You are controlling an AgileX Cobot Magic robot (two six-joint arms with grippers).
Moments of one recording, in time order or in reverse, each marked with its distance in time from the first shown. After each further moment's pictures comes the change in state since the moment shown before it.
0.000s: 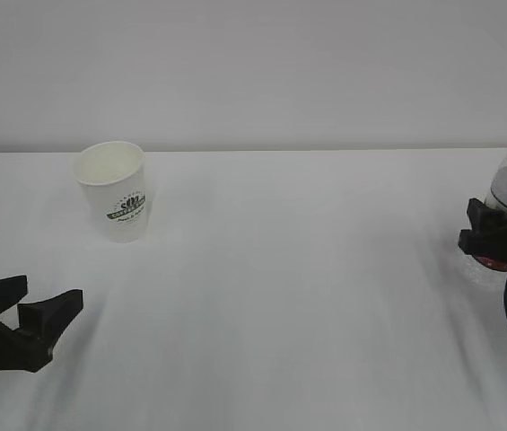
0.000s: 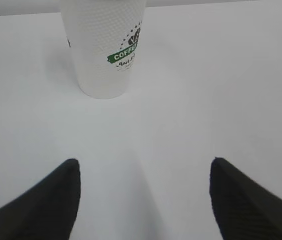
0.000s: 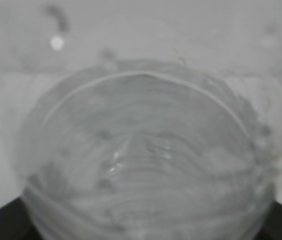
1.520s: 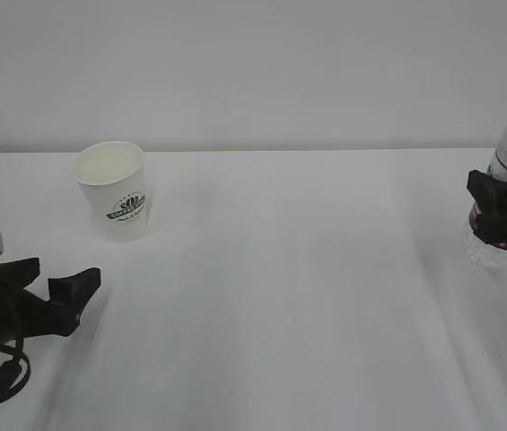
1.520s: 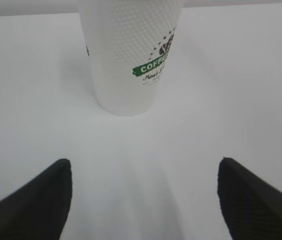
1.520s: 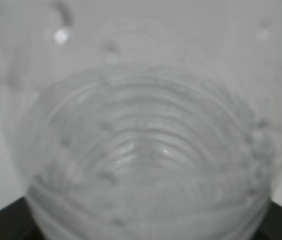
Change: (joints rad) left arm 0.000 0.152 -0.147 -0.075 -0.002 0.015; right arm 0.000 -0.390 0.095 -0.224 0.238 0.008
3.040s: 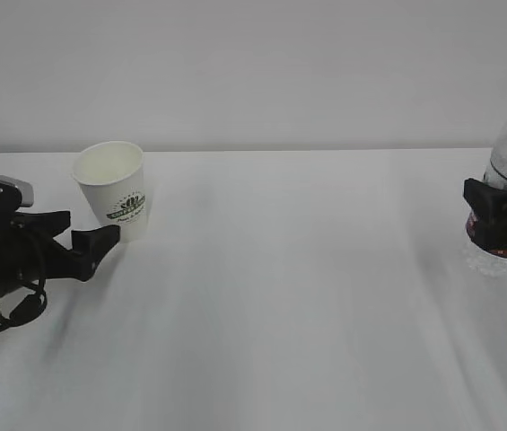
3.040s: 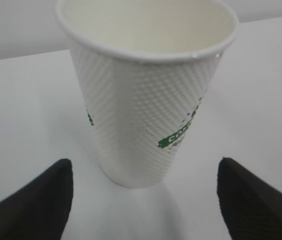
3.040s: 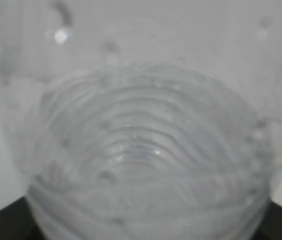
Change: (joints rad) left arm 0.219 0.156 -0.302 0.369 0.069 -0.041; right arm 0.000 -0.001 0.000 -0.018 0.036 0.010
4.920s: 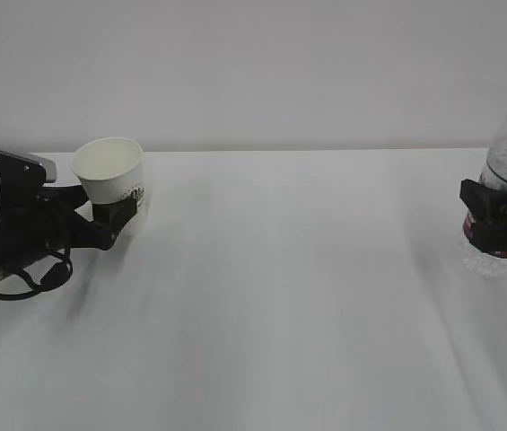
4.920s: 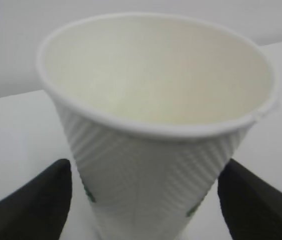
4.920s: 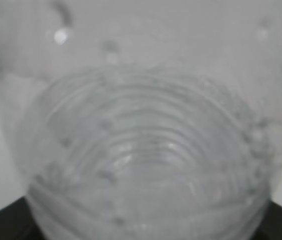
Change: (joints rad) left arm 0.000 0.115 -0.204 0.048 0.004 -0.035; right arm 0.000 0.000 0.000 -0.021 0.000 0.004
